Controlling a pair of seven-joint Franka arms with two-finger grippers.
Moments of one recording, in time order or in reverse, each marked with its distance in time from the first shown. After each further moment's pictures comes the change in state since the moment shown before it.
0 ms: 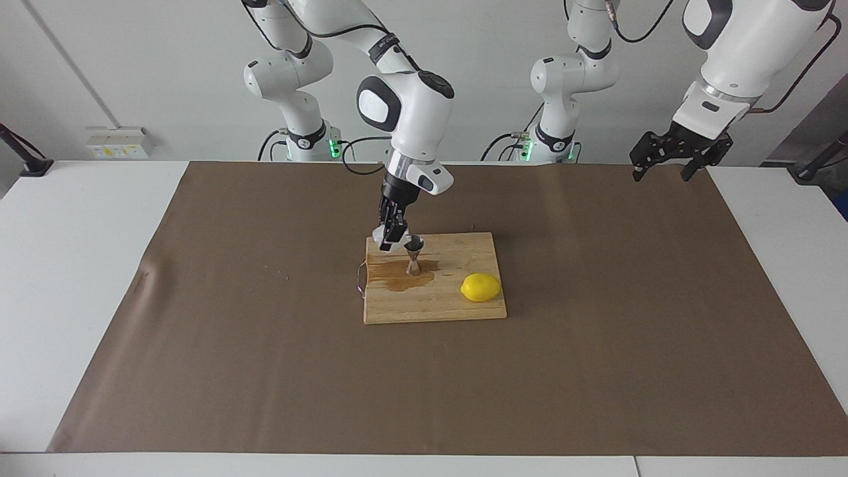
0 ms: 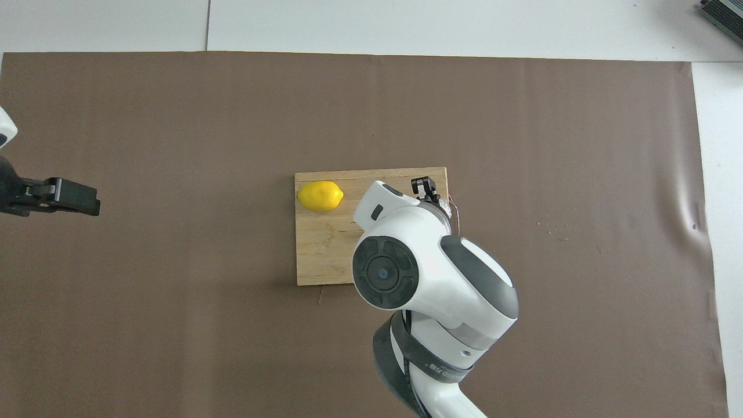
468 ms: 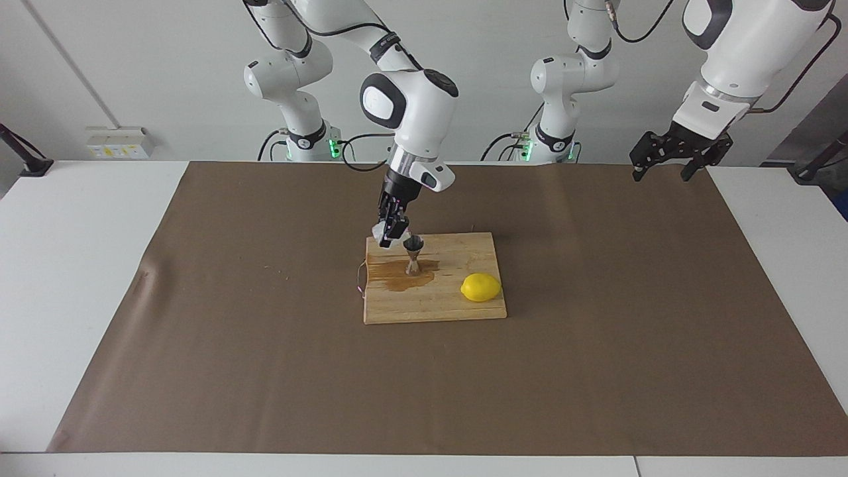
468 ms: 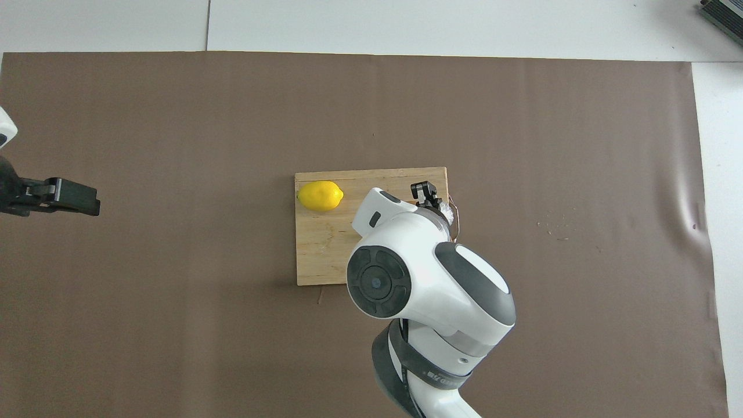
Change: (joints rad) left arm 0.000 0.000 0.000 0.000 0.000 0.000 0.000; right arm 0.012 -0.009 0.000 -0.013 -0.025 -0.021 -0.001
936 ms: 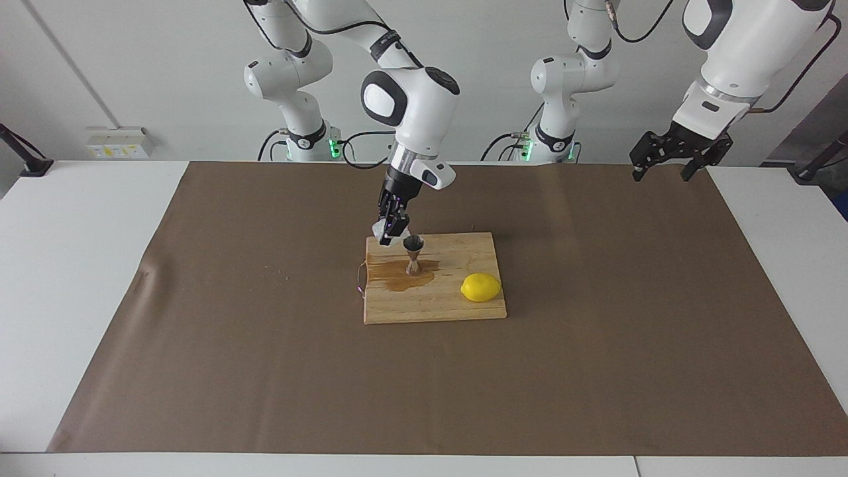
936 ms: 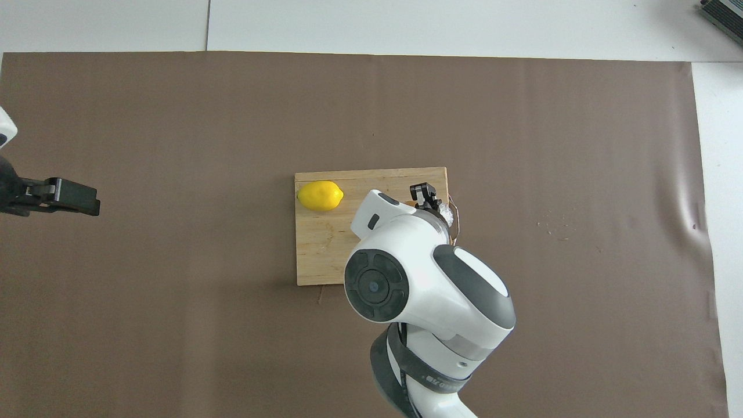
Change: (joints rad) left arm 0.000 0.000 0.000 0.000 0.000 0.000 0.000; right arm 0.008 -0.005 0.001 0.000 -0.003 -0.005 0.000
